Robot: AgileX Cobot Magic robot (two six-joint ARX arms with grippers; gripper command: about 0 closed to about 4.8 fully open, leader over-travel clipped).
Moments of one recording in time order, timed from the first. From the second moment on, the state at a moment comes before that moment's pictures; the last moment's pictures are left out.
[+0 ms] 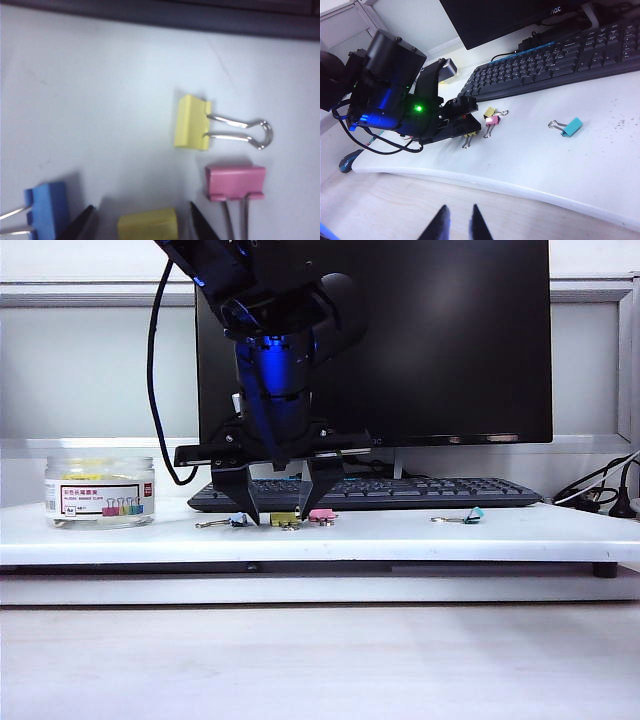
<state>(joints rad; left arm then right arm) -0.76 1.99 1.45 -0.49 -0.47 -0.79 0.06 0.00 0.12 -0.14 -0.58 0.44</state>
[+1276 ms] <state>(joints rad) -0.77 2.02 1.47 -0.50 -0.55 -0.77 0.07 0.00 0.12 -0.12 -0.58 0.44</state>
